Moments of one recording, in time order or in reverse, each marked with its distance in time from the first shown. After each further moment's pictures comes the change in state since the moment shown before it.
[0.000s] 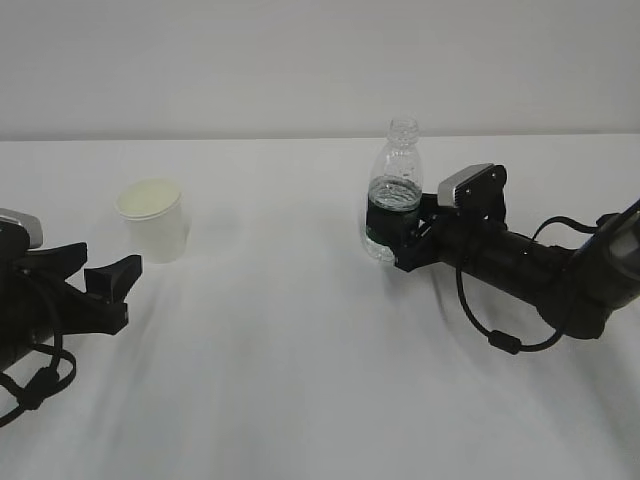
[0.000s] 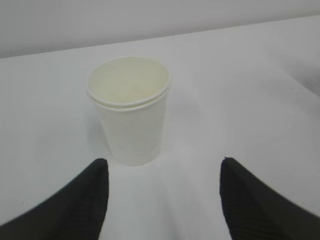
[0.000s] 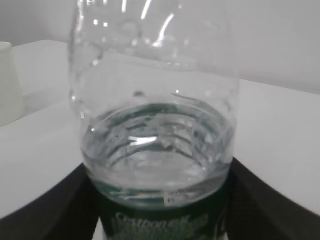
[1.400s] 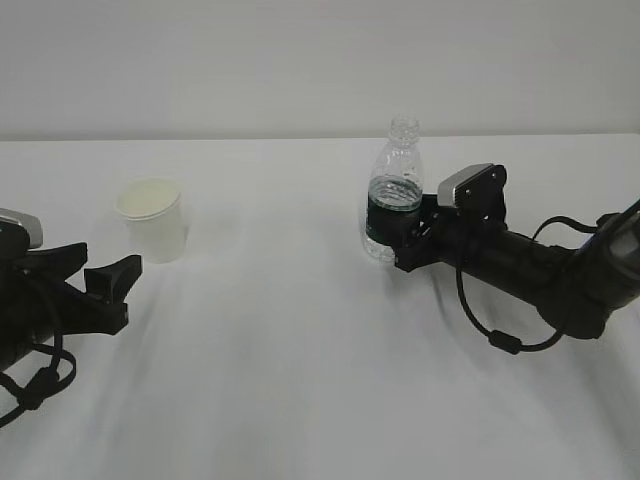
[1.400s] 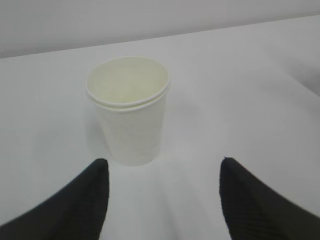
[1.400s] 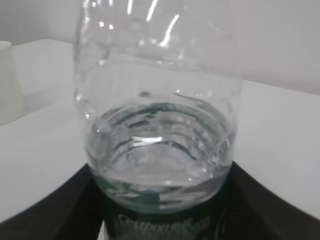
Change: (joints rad) left arm 0.000 0.000 0.000 0.000 0.000 0.000; right arm 0.000 -0.002 0.001 0.000 0.002 -0.004
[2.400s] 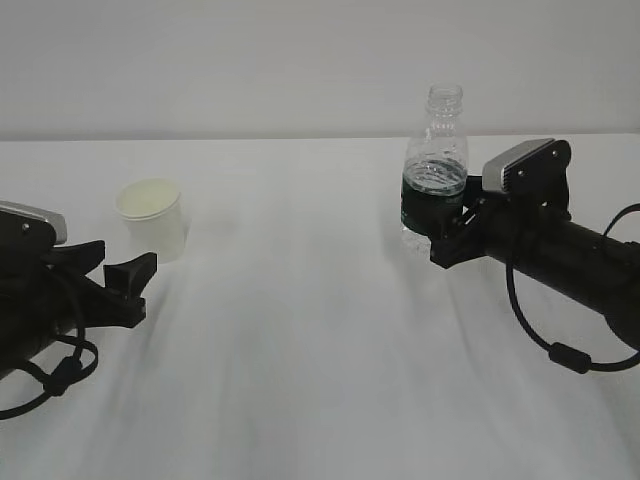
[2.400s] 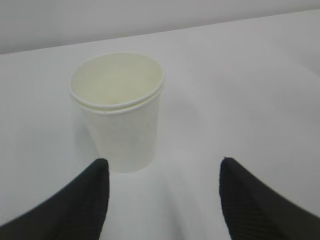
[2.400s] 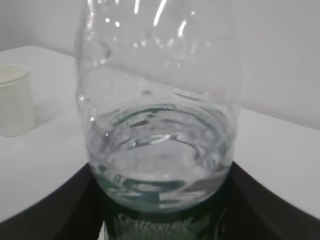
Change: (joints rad) left arm 0.000 0.078 -0.069 0.017 0.000 0.000; right arm 0.000 -0.327 0.323 0.103 0.029 -0.103
